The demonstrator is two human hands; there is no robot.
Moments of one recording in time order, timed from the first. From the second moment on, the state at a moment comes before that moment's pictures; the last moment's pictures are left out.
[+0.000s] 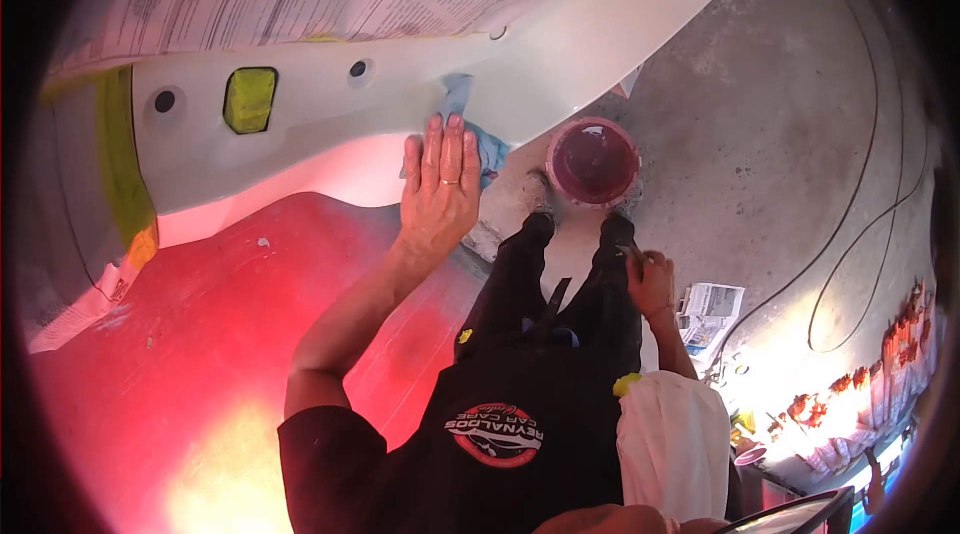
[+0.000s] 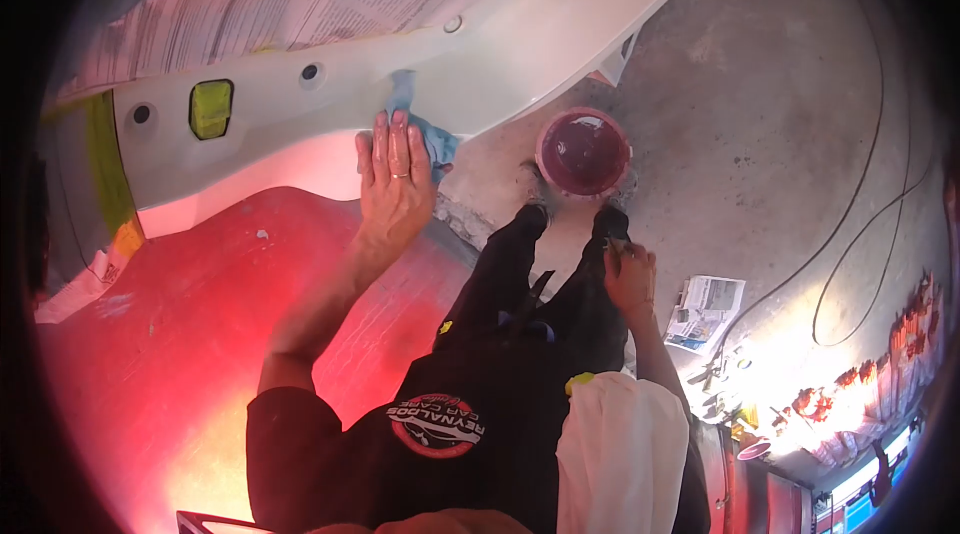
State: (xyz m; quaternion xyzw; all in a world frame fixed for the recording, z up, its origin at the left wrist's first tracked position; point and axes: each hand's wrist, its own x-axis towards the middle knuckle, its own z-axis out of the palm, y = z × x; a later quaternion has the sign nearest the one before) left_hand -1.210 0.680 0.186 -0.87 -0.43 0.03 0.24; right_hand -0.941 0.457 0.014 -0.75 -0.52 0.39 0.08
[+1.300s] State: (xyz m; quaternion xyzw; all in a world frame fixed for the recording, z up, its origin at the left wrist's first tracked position) left_hand -1.111 0.571 0.162 -0.80 -0.49 0.09 -0.34; right_hand -0.921 0.704 0.113 -0.53 -0.71 0.31 0.34
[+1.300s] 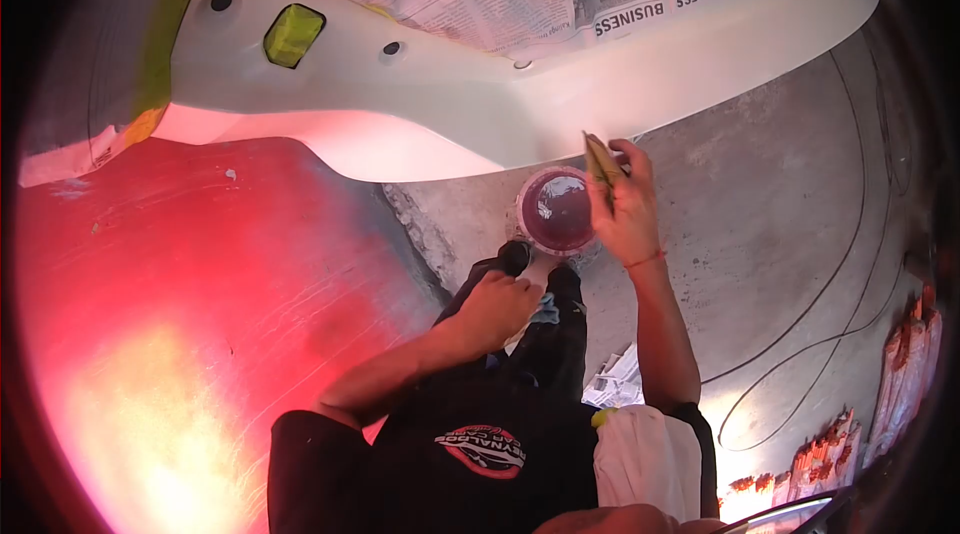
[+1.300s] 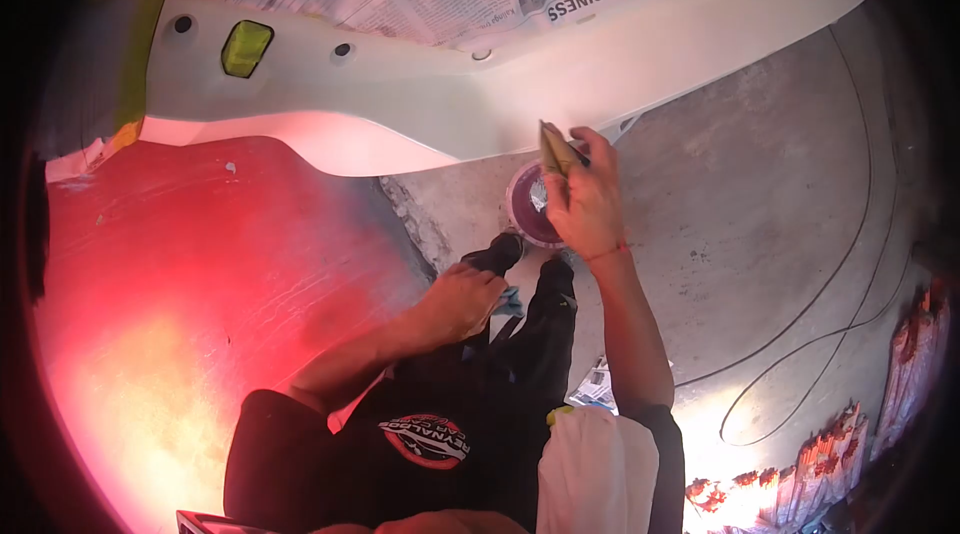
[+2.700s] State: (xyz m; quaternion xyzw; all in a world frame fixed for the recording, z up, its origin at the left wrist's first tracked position) left_hand -1.194 0.541 0.099 -0.66 -0.52 0.03 -0.54; right_hand -0.974 0.744 0.183 -0.49 -0.58 0.58 0.29
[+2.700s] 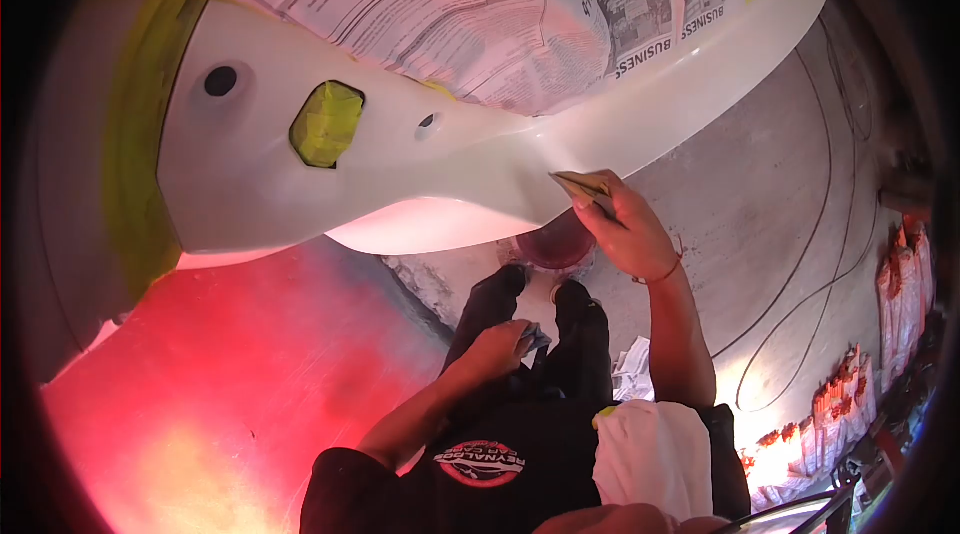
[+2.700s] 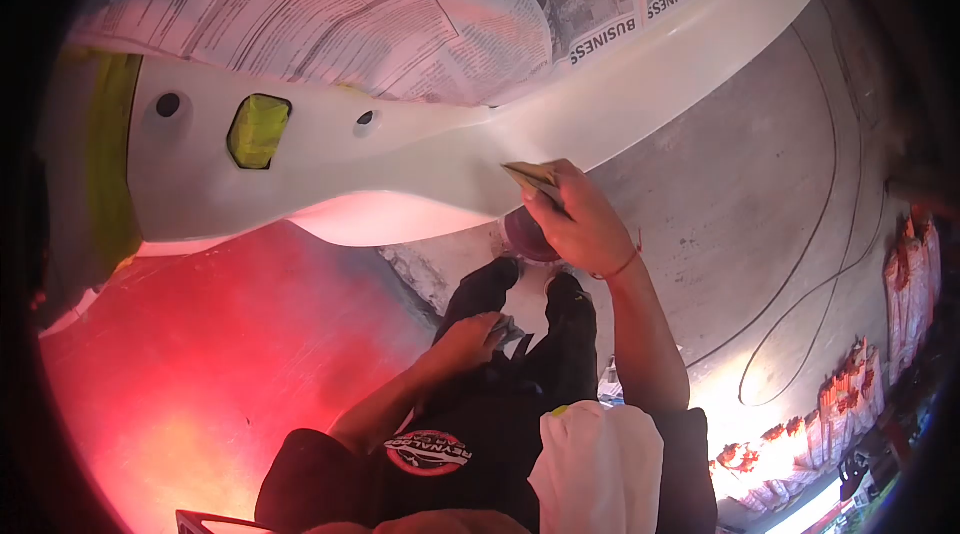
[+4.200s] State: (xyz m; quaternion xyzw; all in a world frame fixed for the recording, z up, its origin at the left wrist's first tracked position) left_hand -1.017 0.609 0.189 -0.41 -0.78 -0.38 -0.30; right_hand -0.880 0.761 0.142 -0.43 -0.55 0.66 0.28
